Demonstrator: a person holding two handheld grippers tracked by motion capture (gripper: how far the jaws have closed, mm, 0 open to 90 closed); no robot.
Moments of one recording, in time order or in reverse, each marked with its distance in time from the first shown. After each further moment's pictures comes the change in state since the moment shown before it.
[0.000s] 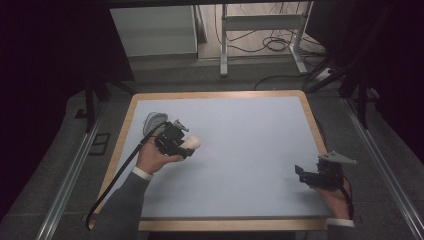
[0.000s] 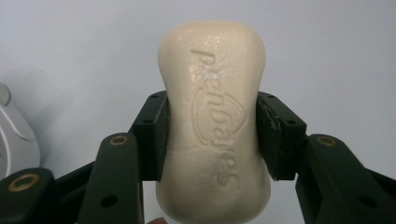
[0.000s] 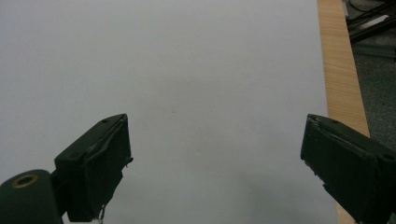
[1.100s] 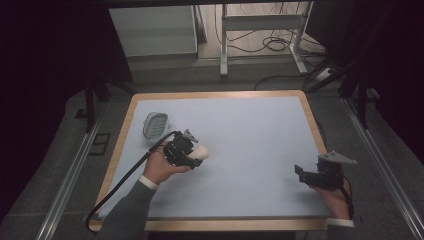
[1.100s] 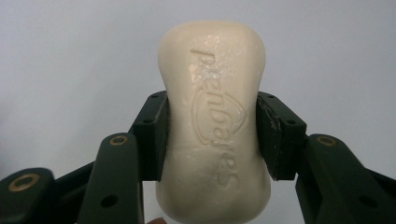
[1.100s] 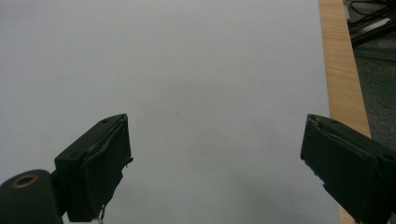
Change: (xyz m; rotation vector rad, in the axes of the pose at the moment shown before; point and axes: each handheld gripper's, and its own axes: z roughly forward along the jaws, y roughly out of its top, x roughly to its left) left arm -0.033 -0.005 0.010 0.012 -0.038 0.057; right arm 0.002 0.001 -0.001 -0.010 0.009 -0.004
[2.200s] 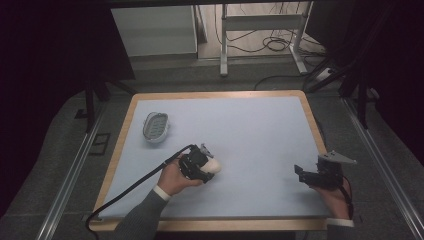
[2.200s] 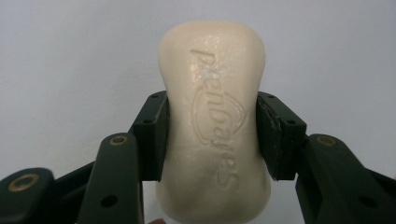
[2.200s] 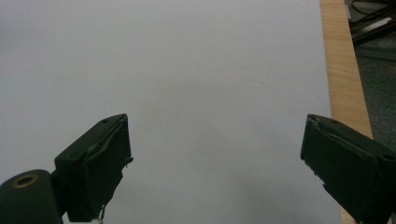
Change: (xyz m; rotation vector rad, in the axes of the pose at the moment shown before) left arm -0.038 -0.002 0.038 0.061 -0.033 0.071; right arm 0.000 0.000 0.000 -0.001 0.002 0.001
